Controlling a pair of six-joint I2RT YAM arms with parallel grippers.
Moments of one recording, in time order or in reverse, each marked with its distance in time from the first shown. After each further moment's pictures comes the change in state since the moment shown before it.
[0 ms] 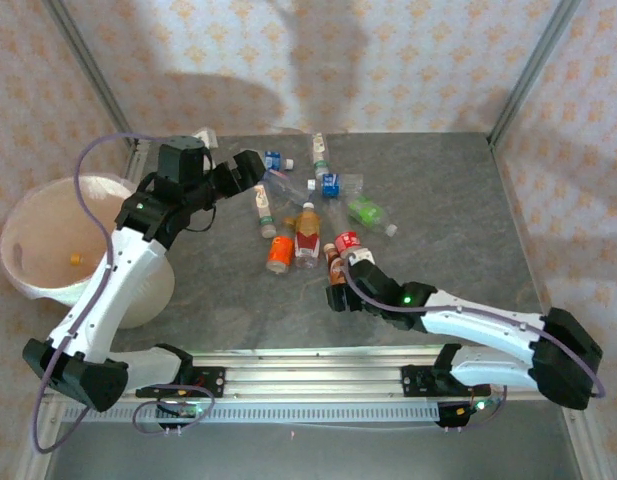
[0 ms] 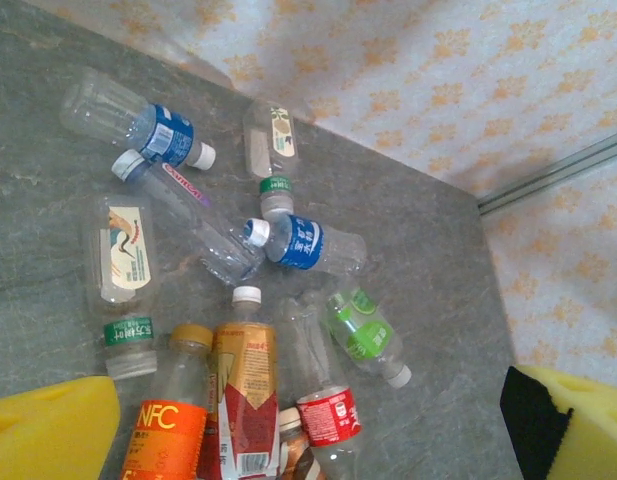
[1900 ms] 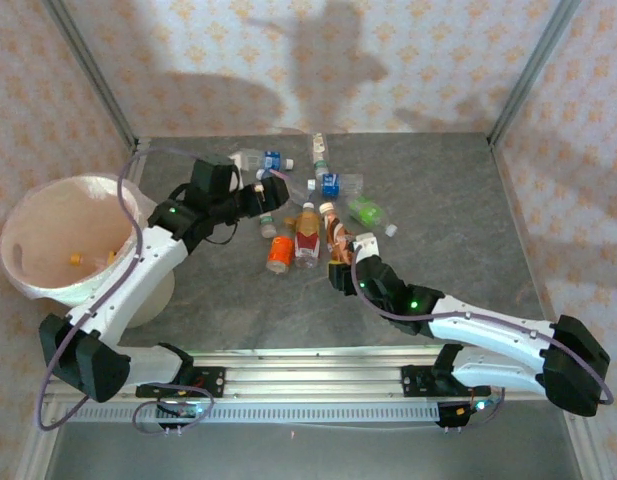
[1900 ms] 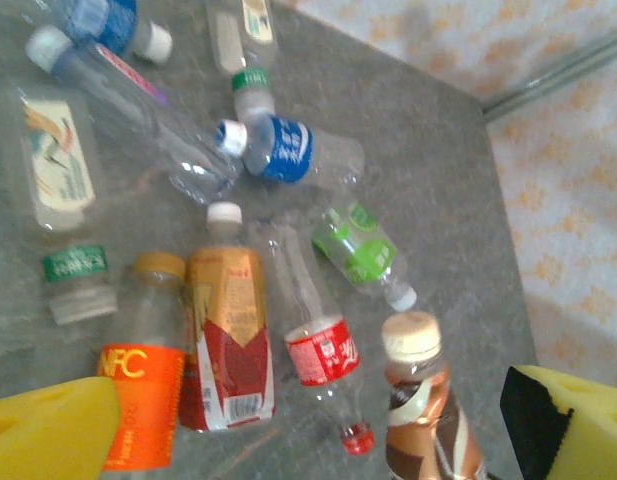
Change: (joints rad) left arm -0.080 0.050 -0.193 0.129 0.130 -0.005; right arm 0.006 -0.090 -0.035 0.304 0.149 -0.097
